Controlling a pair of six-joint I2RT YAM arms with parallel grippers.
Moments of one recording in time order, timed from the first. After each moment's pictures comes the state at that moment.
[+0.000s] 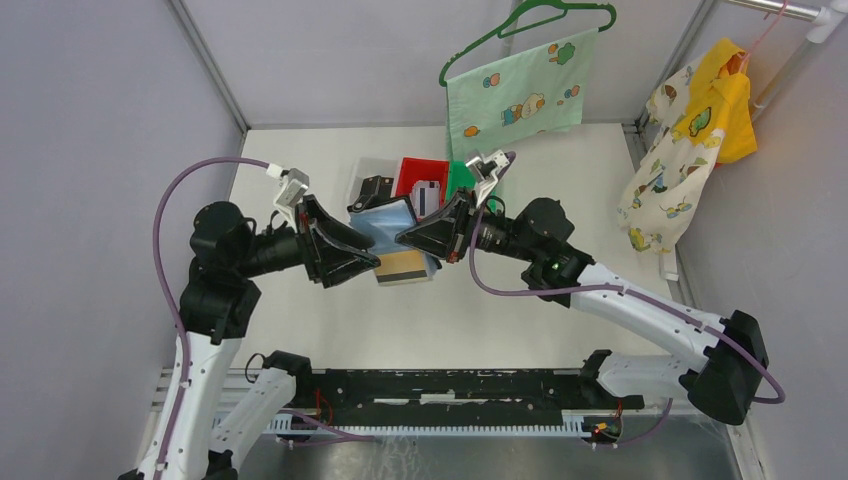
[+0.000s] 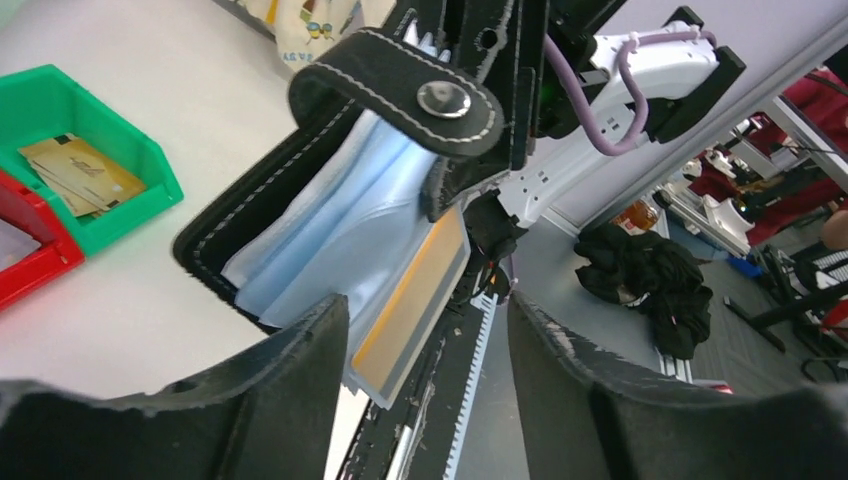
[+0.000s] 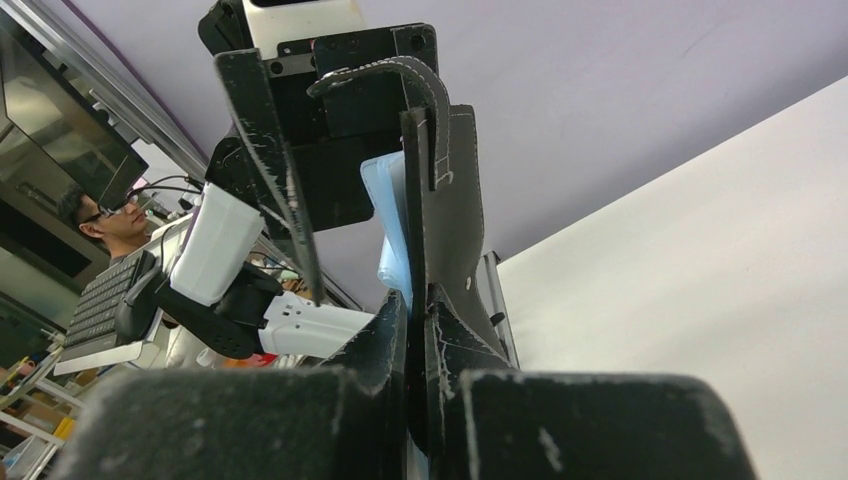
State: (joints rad) left arm -0.23 0.73 1.06 -0.41 1.03 -0.43; right arm 0.89 1.19 0.95 0.53 -0.50 0.77
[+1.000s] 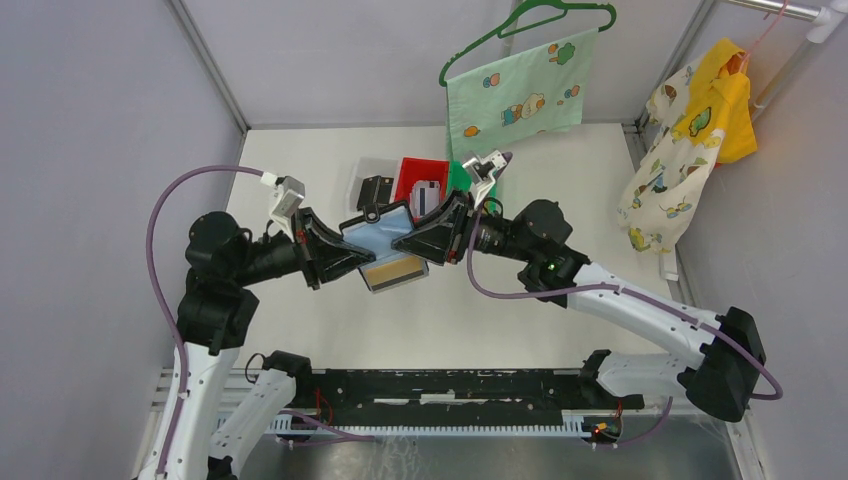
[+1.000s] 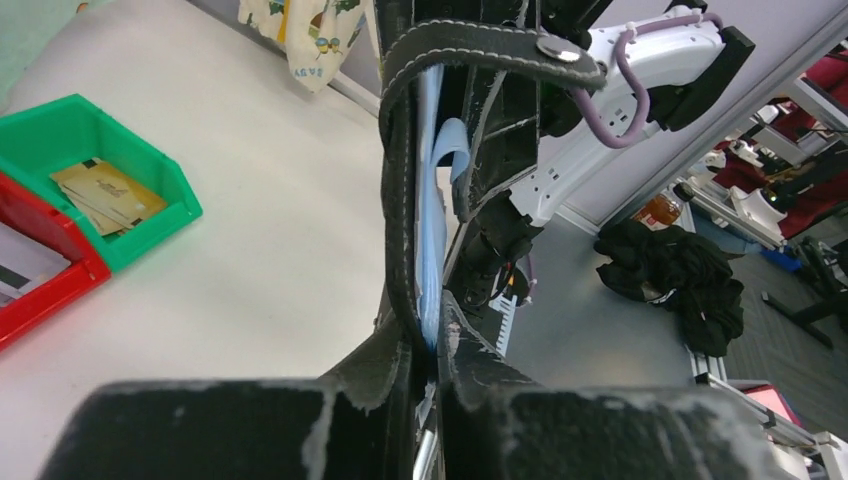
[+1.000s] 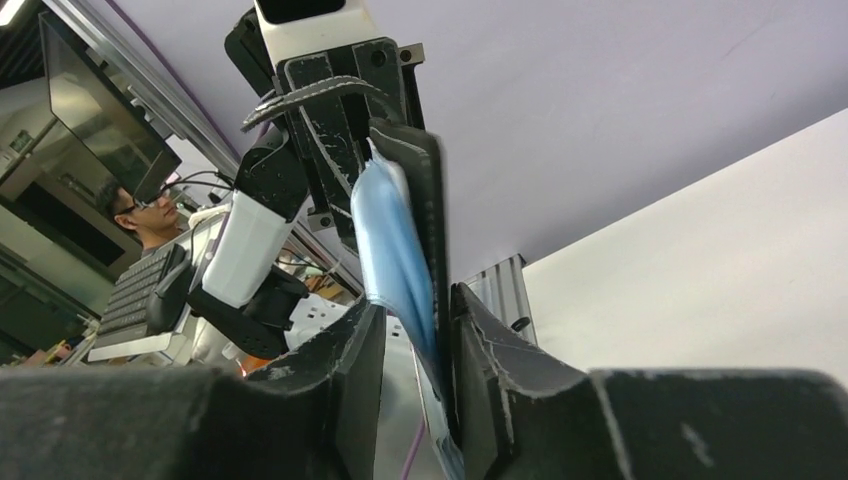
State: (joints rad) left arm -0.23 0.68 1.04 -0.40 1.01 -0.39; right arm 0.91 1.21 0.95 0.58 -0.52 0.81
